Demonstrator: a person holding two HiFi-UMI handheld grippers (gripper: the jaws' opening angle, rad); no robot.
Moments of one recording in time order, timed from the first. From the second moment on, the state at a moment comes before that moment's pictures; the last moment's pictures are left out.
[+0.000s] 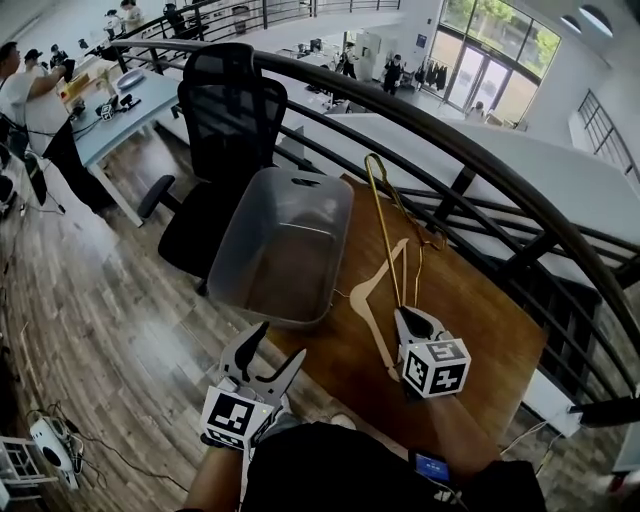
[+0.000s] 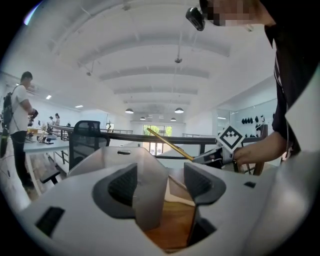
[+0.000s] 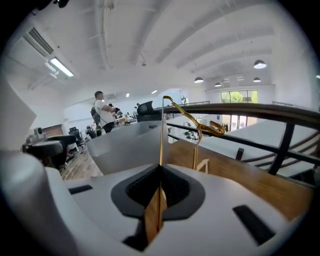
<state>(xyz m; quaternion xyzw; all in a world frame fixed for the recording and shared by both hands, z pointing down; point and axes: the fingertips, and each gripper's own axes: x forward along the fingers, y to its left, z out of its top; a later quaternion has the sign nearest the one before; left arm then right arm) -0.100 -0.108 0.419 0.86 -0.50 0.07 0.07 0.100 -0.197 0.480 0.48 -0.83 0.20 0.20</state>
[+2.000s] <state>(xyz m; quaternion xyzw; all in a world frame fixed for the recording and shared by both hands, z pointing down) -0.230 -0.127 0.412 0.85 -0.52 0.02 0.08 -0.117 -0.223 0.454 0.28 -0.74 0.60 0.11</state>
